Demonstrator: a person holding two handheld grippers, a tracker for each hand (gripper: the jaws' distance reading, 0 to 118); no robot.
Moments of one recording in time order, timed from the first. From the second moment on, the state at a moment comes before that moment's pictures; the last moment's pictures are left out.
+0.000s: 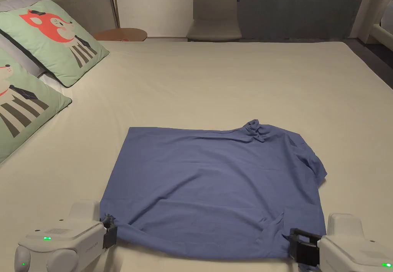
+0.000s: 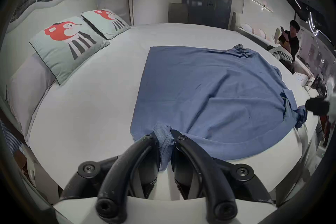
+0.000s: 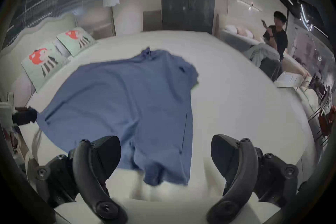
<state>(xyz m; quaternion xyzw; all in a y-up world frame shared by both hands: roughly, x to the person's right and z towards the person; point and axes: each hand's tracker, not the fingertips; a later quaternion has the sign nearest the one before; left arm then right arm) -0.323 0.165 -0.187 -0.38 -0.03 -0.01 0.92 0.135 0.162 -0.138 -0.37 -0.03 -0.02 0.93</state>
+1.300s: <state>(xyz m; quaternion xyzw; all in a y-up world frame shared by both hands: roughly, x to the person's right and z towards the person) -0.310 0.145 -0.400 -0.39 0.01 0.01 0.92 0.152 0.154 -0.355 -0.35 -0.05 0.00 0.93</state>
